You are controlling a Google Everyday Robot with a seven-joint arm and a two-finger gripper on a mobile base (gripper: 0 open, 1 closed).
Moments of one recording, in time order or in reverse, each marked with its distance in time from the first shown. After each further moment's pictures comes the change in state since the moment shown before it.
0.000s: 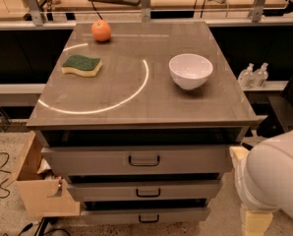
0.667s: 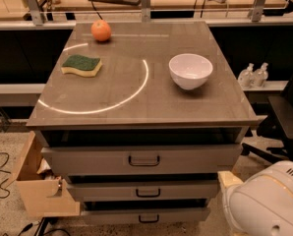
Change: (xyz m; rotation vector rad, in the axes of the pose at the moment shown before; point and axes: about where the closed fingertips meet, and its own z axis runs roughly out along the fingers) arm -0.005 0.040 0.086 -0.019 0.001 -0.079
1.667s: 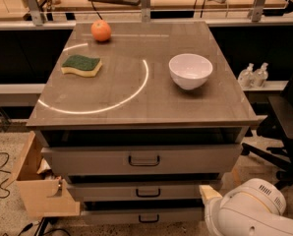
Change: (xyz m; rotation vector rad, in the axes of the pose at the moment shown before) arm -0.048 0.020 0.095 -0.034 -0.165 0.011
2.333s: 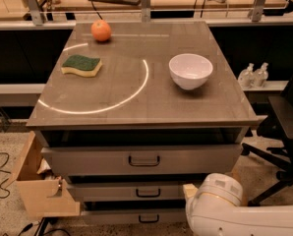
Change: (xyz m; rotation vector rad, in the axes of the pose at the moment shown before) arm -0.031 -0.009 0.028 -0.018 0.078 -0.121
